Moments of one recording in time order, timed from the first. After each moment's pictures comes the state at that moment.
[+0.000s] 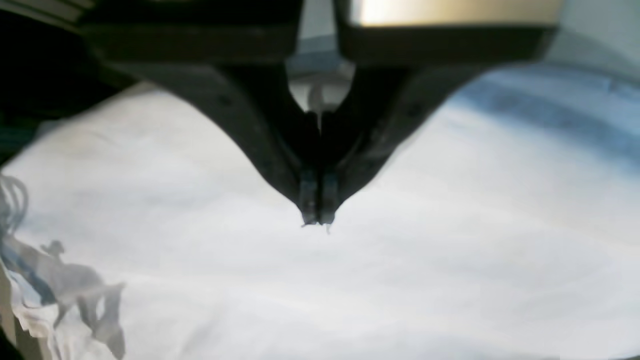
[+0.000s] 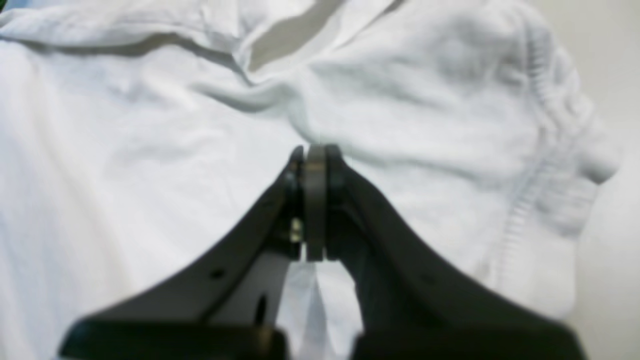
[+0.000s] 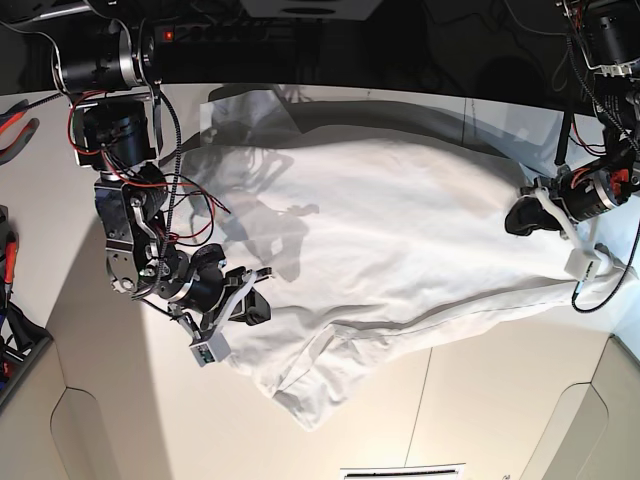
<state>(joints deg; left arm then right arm) 4.2 -20.4 -26.3 79.3 -43.6 -37.2 57.1 21.1 3.5 -3.0 53.4 16.2 31.5 -28.4</state>
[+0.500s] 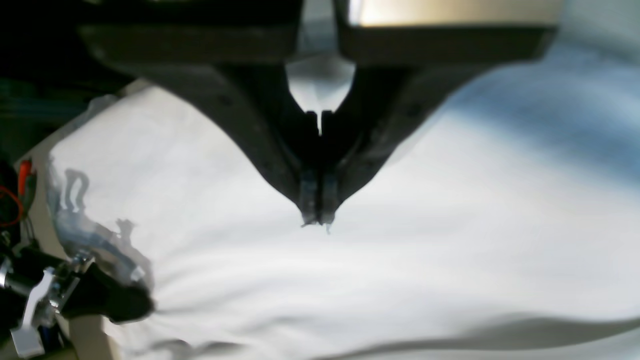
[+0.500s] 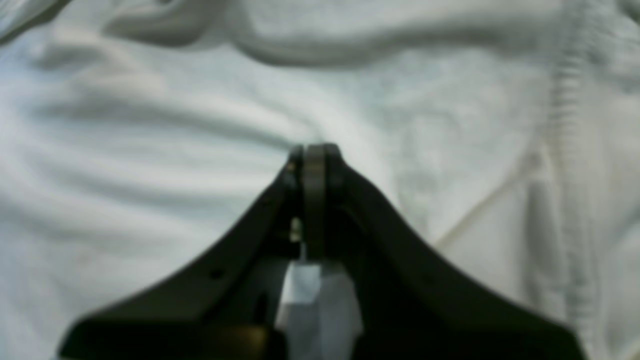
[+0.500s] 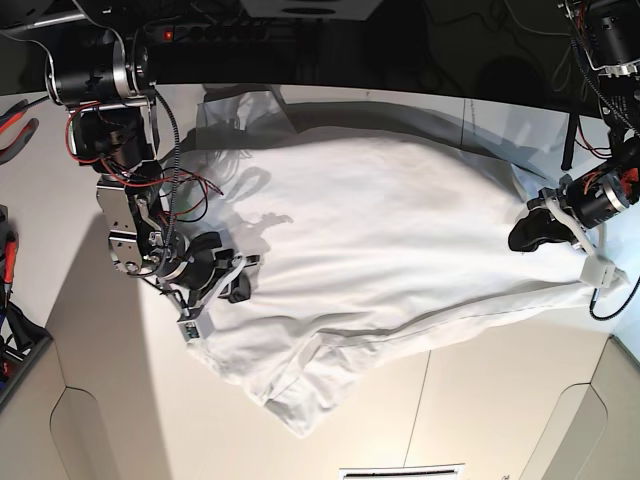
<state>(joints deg) 4.2 -20.3 -29.7 79.3 -51.0 -38.4 56.6 22.2 7.6 -3.2 39.9 10.9 21.3 -20.2</state>
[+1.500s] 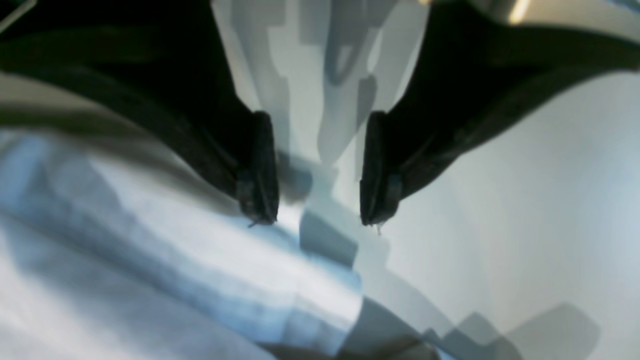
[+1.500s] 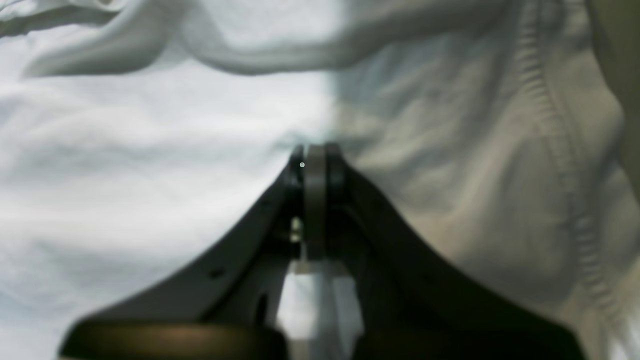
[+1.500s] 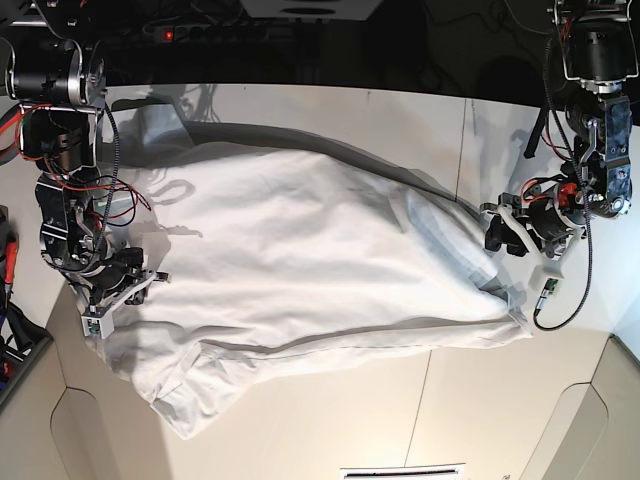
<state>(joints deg) 0.2 -20.3 -11.9 74.6 -20.5 -26.7 37.5 22.5 13.1 4.4 40.0 9.7 15.6 -20.0</state>
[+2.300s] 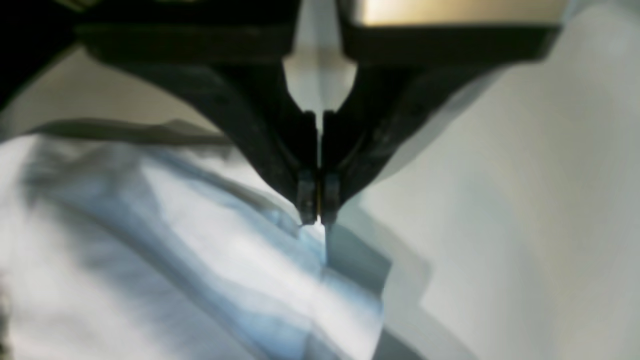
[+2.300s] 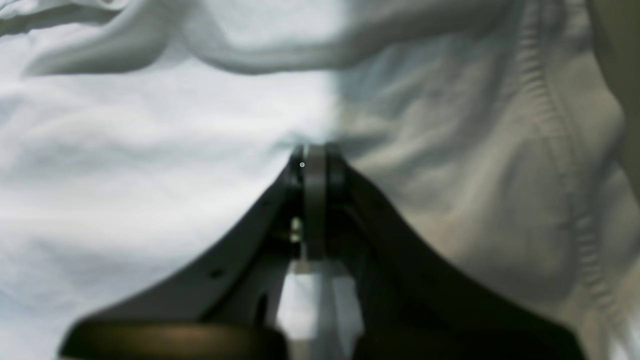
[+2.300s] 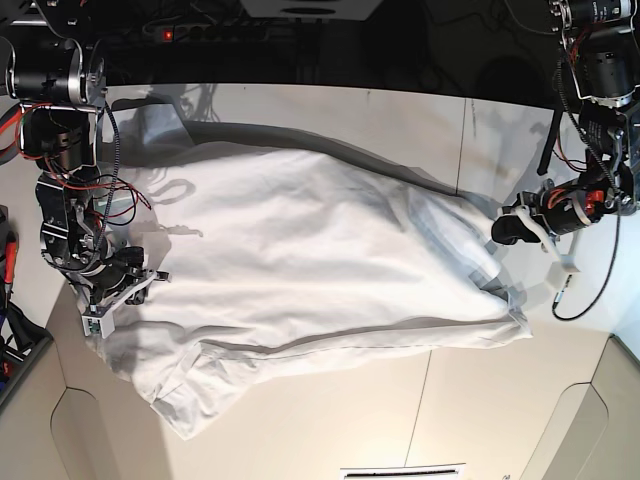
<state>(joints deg) -2.8 -20.8 -22.1 66.8 -38.7 -36.2 52.1 22.2 13.1 4.4 40.0 9.4 15.5 -19.8</state>
